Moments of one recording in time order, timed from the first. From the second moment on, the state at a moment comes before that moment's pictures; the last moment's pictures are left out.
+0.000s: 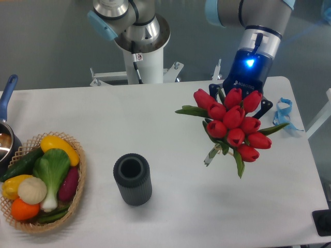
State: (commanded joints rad) arm 2.83 -1.74 -1.69 -0.76 0.64 1.05
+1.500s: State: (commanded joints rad) arm 2.64 -1.84 -1.68 -0.77 1.53 1.19
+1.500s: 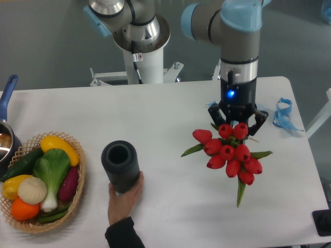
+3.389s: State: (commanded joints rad) arm 2.49 -2.03 -1.46 -0.79 1.79 1.18
